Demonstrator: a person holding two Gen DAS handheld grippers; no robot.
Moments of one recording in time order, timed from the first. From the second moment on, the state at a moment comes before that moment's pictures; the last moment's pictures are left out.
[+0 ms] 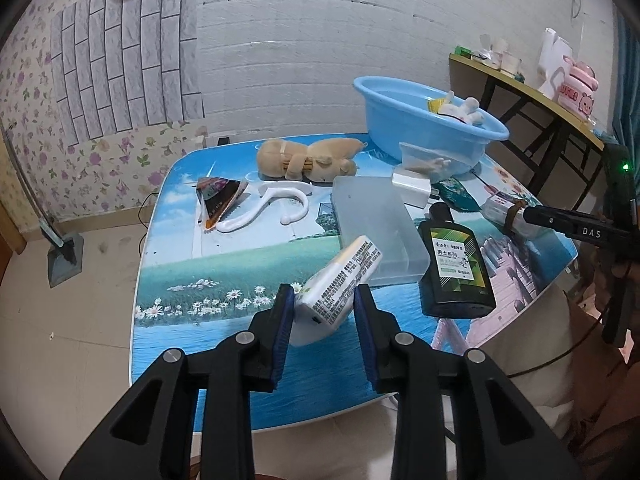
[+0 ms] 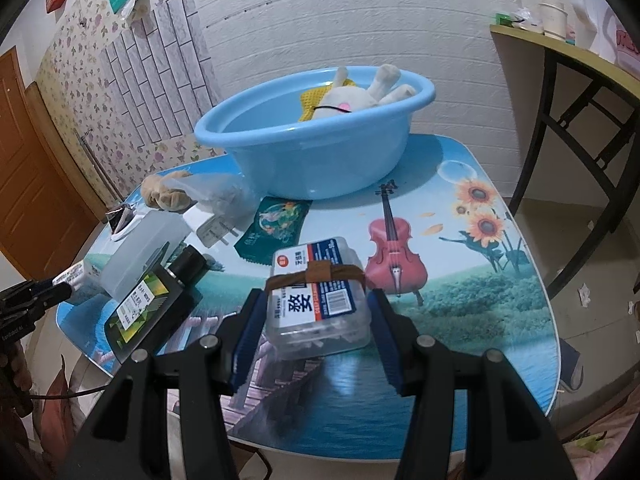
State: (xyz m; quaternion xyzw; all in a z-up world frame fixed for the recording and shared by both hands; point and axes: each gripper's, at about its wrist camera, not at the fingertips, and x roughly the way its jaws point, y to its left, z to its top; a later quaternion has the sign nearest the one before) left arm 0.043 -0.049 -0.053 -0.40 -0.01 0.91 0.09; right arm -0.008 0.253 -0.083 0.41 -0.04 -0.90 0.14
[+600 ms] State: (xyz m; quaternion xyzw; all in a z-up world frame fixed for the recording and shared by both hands) left arm 0.023 -0.059 -0.063 -0.41 -0.02 0.91 0.05; right arm -0.013 0.247 -0.094 0.43 -0.04 -0.89 0.15
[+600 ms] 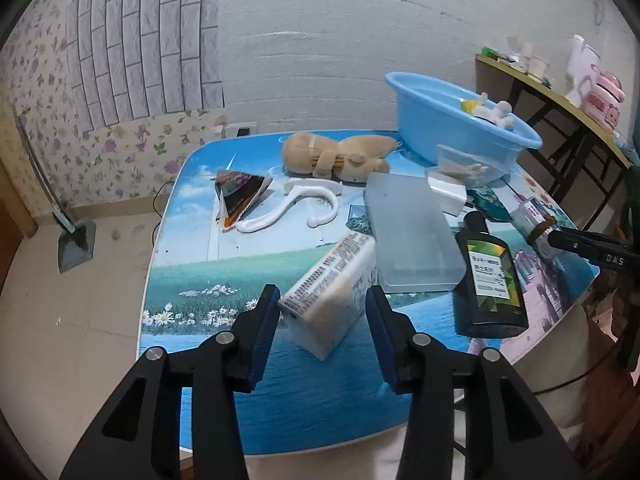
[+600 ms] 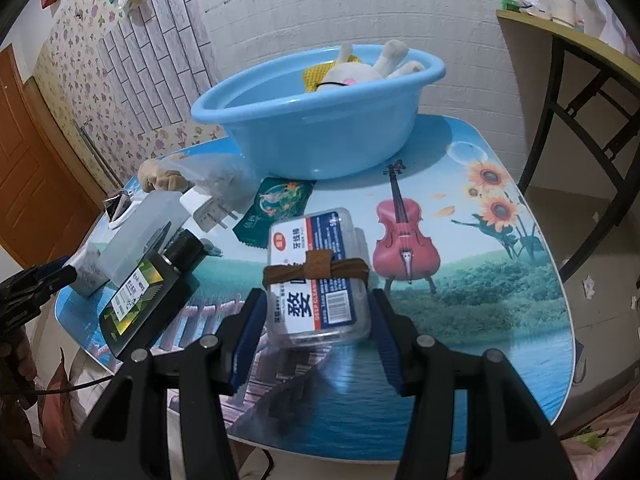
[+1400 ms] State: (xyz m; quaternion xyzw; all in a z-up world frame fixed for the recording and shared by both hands) left arm 0.032 -0.055 -0.057 -0.40 -0.02 0.91 0.08; right arm -0.012 0.232 -0.099 0.43 0.01 -0.89 0.13
